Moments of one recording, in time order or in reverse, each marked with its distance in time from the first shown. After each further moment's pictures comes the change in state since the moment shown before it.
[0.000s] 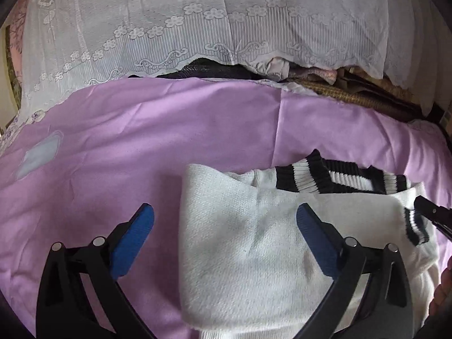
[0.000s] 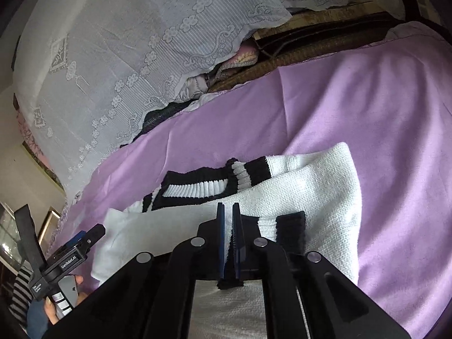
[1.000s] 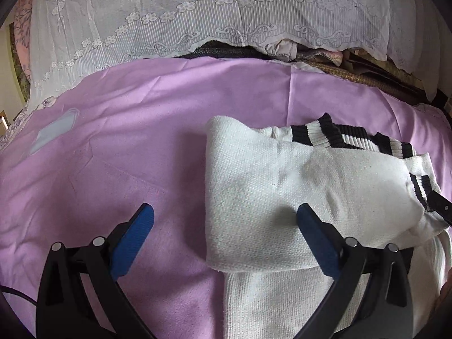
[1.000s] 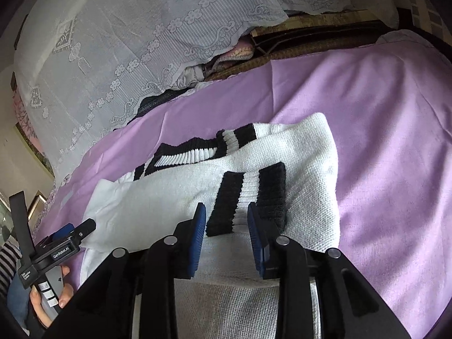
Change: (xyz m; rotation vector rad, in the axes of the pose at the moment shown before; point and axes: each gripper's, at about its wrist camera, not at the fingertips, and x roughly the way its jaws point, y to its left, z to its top) left arm -0.020 0.022 -0.038 -0.017 0.062 0.012; right arm -0.029 0.005 -0.041 -0.047 -0.011 -0.042
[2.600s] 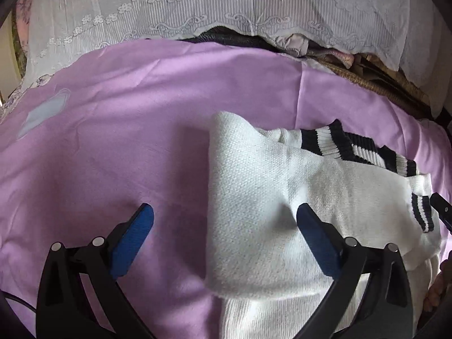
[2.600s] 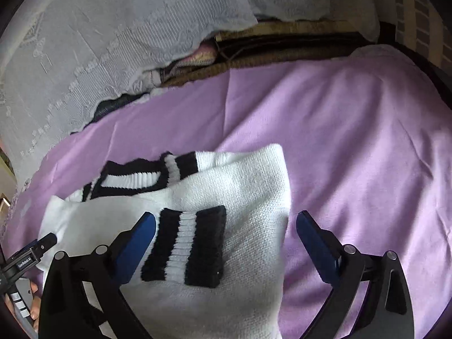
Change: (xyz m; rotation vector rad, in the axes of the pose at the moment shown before) left arm 0.009 0.015 0.008 -0.081 0.034 -0.055; right arm -0.001 -0.022 0.025 -0.020 -0.042 -0.179
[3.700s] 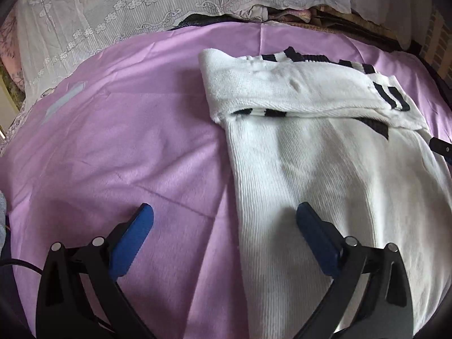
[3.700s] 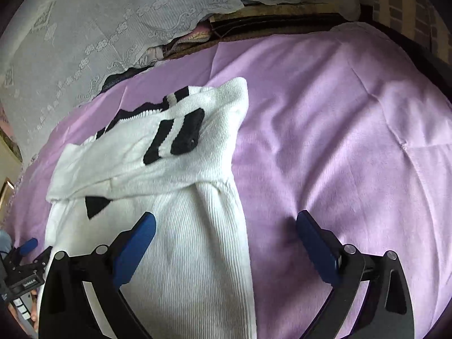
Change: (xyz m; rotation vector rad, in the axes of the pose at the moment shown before) left arm -0.071 -0.004 -0.110 0.222 0.069 0.036; right arm -0.068 -0.017 -0.079 -0.030 0.127 -0.073
